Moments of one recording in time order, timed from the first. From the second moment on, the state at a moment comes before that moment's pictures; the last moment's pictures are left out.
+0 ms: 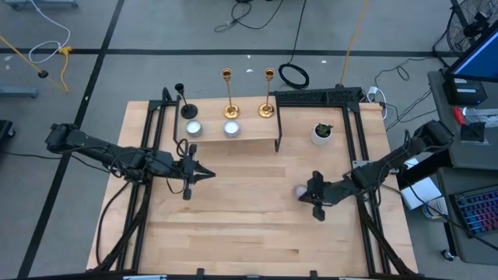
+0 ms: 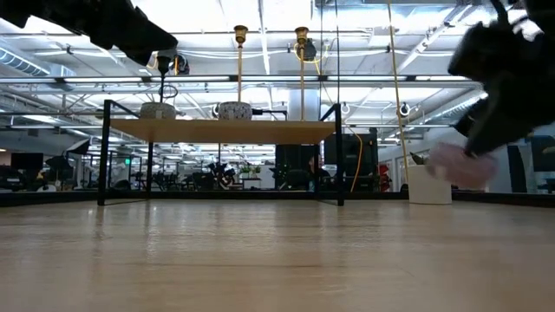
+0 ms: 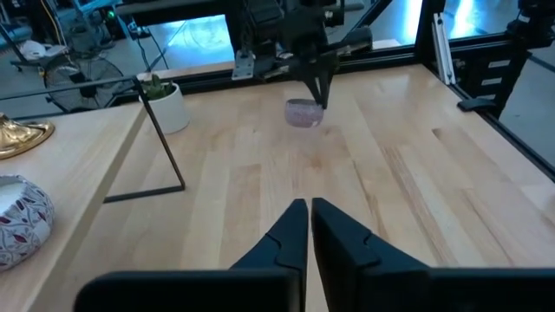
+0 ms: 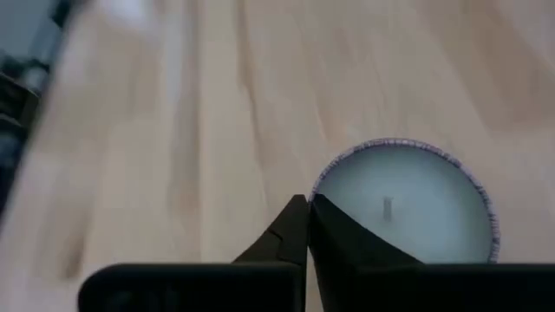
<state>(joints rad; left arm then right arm) -0.24 0.86 0.50 0.05 -0.19 0.04 0.49 1.09 0.36 0.00 0.26 0.65</state>
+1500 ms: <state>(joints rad) -0.24 0.86 0.50 0.05 -0.19 0.04 -0.22 1.46 1.06 -0.09 0.11 0.19</state>
